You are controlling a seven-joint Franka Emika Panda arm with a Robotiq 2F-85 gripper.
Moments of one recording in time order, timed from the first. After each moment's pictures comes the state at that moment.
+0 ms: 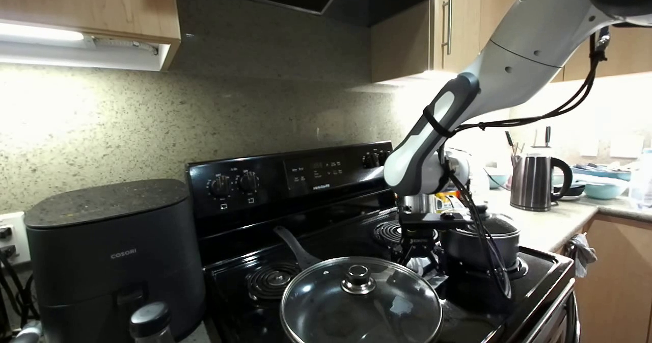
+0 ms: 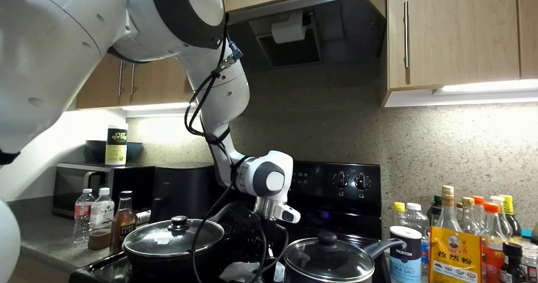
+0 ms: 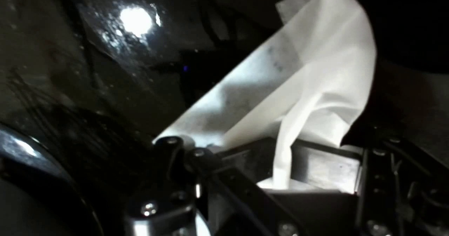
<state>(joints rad) -0.03 0.40 -0.08 -2.09 0.20 2.33 0.40</state>
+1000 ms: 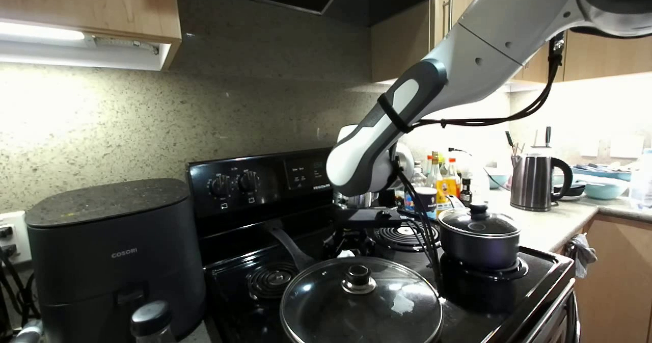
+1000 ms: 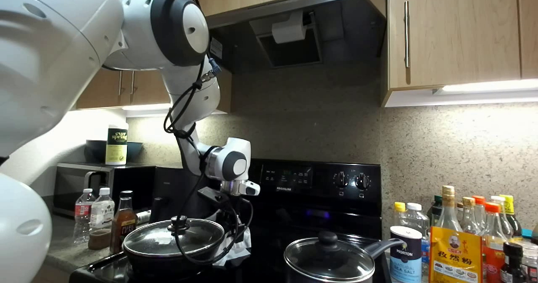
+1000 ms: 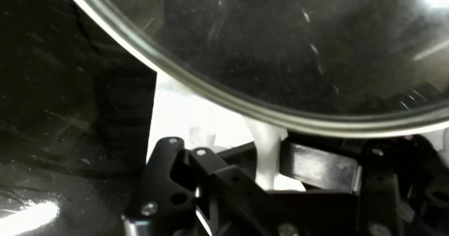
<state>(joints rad) 0.15 0.45 0.01 -1.93 0.15 2.44 0.44</state>
